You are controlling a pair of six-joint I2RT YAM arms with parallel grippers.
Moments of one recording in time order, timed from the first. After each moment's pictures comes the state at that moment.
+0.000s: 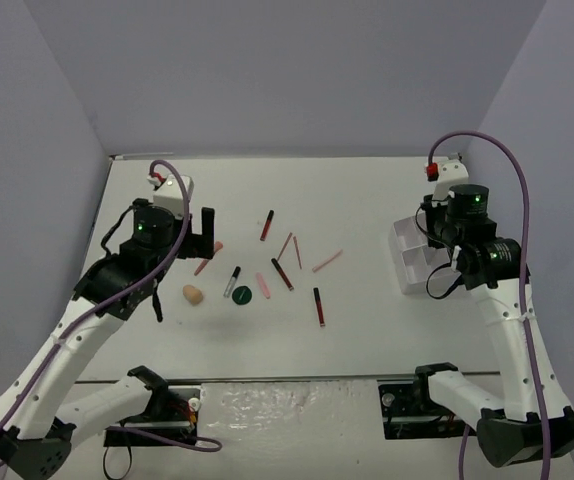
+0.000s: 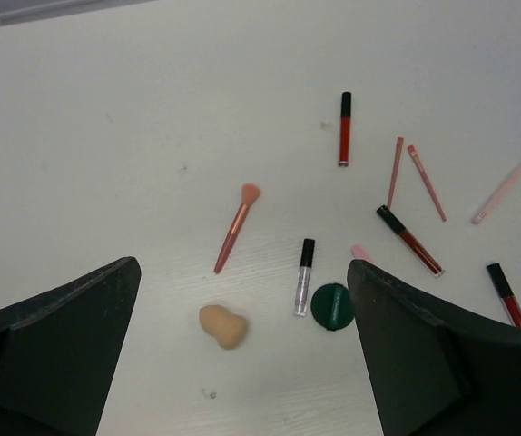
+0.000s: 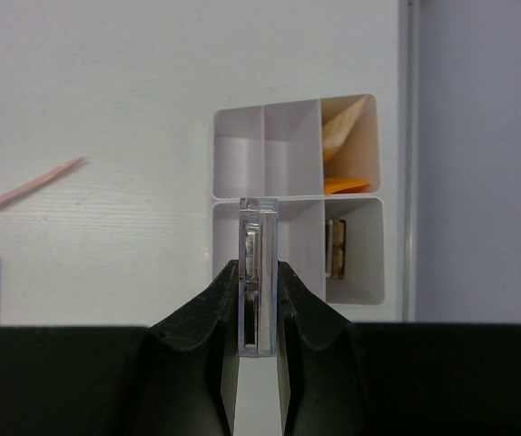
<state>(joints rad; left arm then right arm) -0.56 0.98 1.16 -0.64 -0.34 -0.14 0.13 1.02 1.21 -0.79 0.14 -0.13</state>
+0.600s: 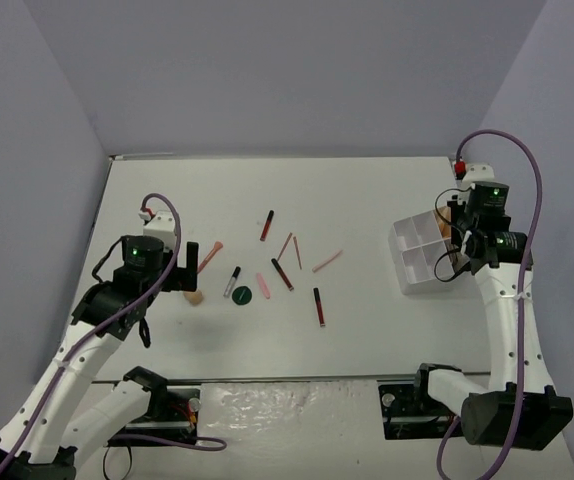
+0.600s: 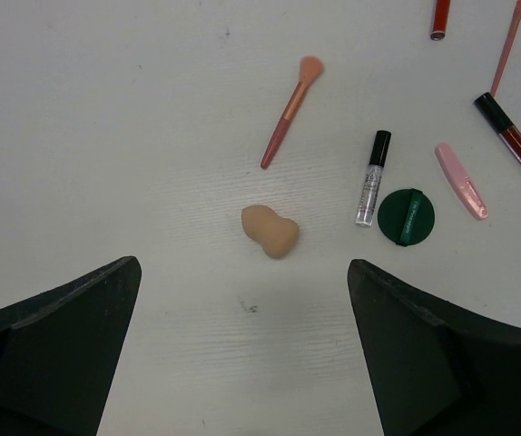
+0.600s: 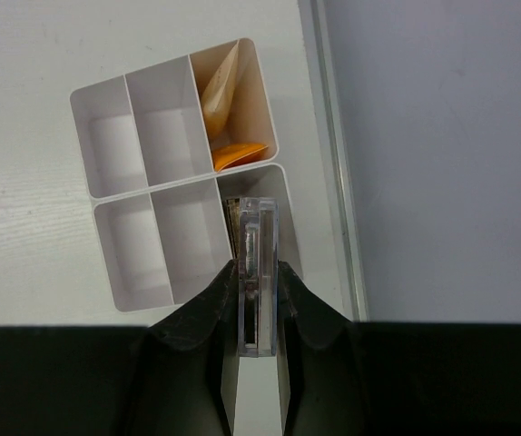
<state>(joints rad) -0.40 0.80 0.91 -0.76 -0.28 -0.13 -0.10 1.10 1.16 -0.73 0.19 -0.19</state>
